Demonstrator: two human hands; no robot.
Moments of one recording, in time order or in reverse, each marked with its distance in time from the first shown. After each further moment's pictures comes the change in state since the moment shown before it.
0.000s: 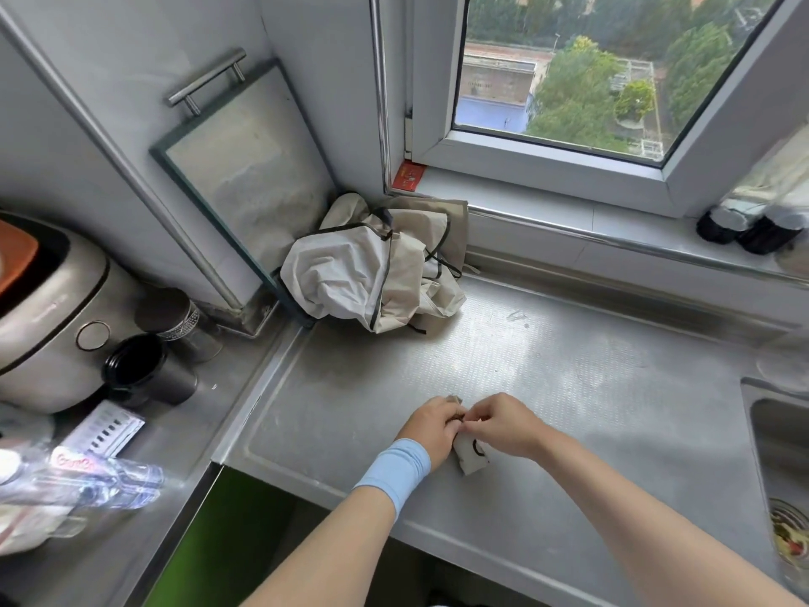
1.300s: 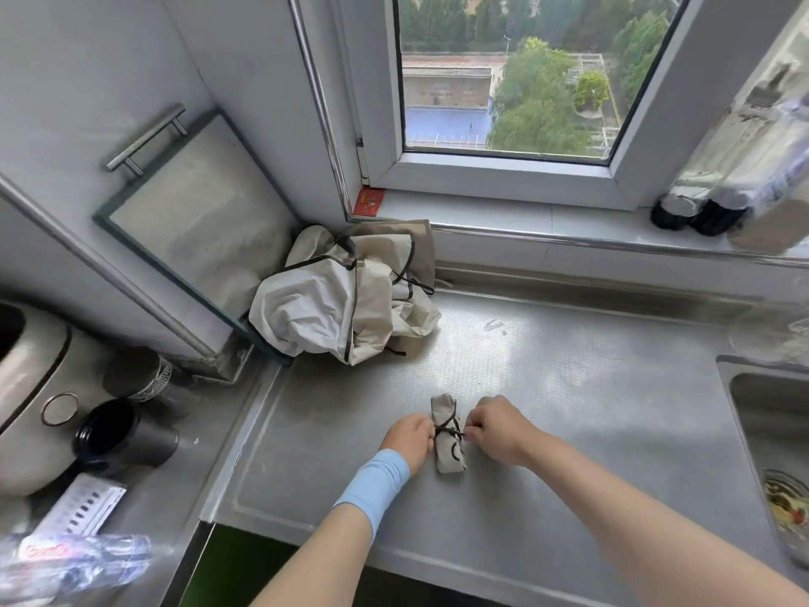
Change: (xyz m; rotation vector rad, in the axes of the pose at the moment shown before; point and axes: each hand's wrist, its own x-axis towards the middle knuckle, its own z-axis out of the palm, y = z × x) left_hand 0.016 0.012 -0.023 -0.079 -0.055 -0.368; right_hand 0.021 0.022 -0.008 -0.208 0.063 0.003
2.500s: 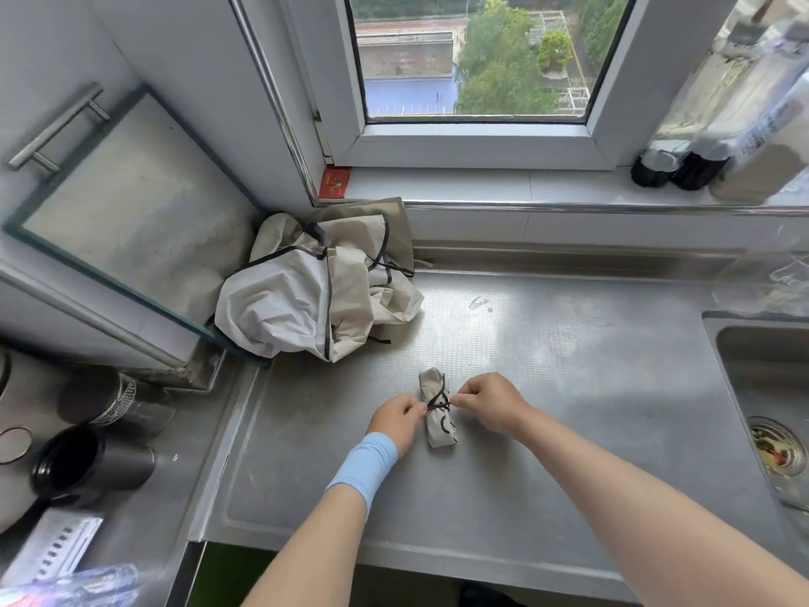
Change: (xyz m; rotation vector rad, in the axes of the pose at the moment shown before) left_hand 0.032 -0.010 -0.005 0.127 0.000 0.089; right_hand 0.018 0.008 0.008 0.458 0.127 0.183
